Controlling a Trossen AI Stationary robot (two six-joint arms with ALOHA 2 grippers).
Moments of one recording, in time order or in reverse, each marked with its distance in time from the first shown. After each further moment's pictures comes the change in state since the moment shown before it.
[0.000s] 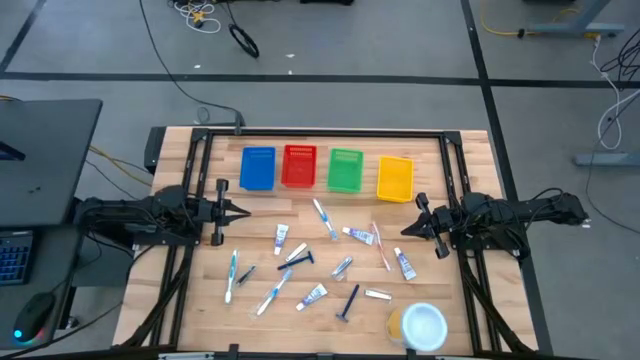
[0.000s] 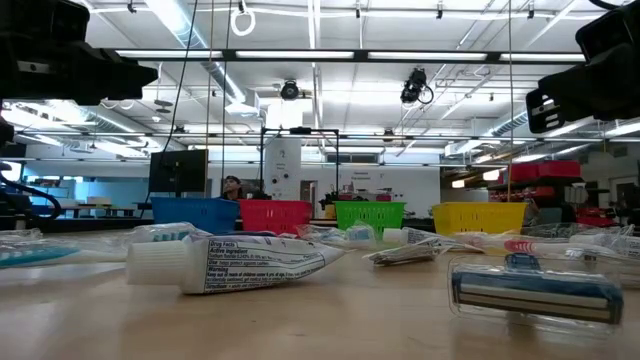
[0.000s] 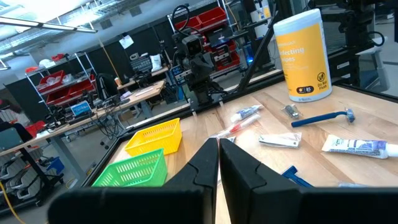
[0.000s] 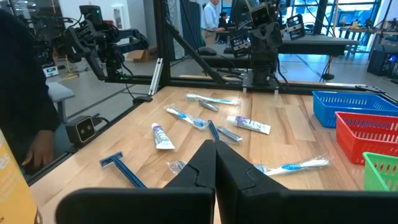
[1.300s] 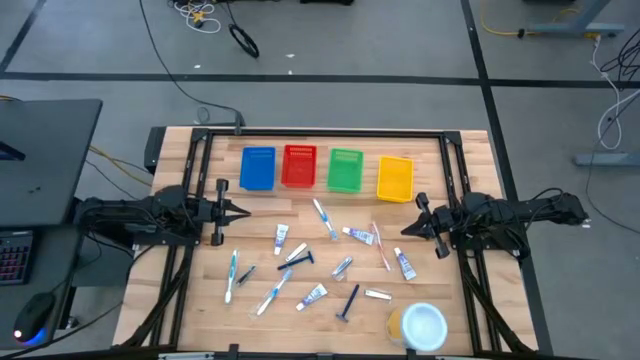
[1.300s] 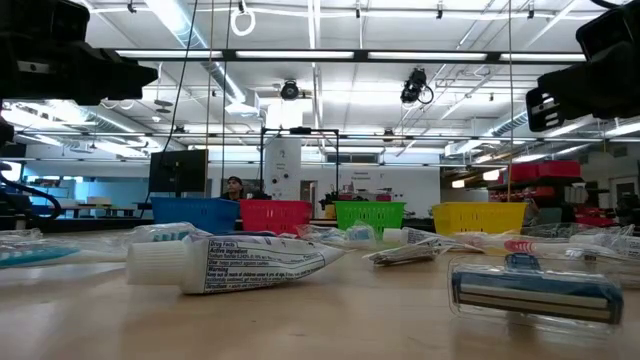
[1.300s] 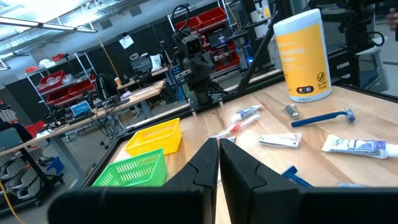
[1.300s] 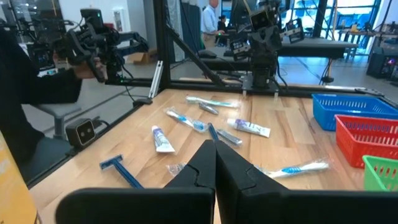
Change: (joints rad) left arm 0.000 0.000 0.000 0.000 0.000 -0.002; right arm 0.000 0.000 0.000 0.018 0.000 0.004
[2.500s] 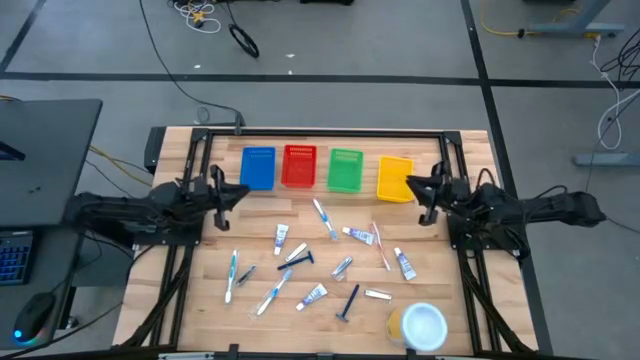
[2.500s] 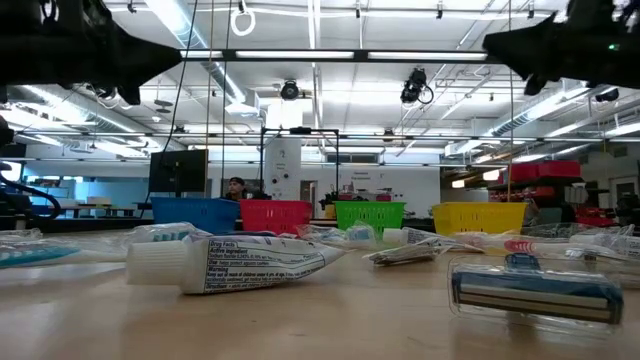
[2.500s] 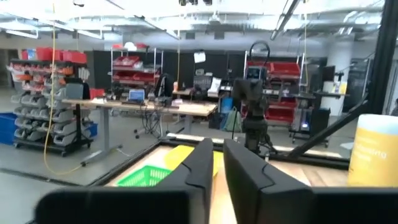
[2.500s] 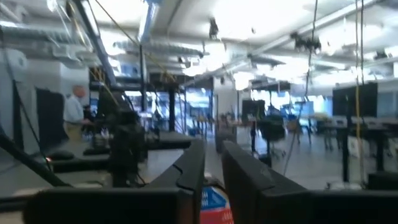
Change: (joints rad) left arm 0.000 0.177 0.021 0.334 -0.311 -0.369; right arm -0.117 0.295 0.022 0.679 0.464 -0.134
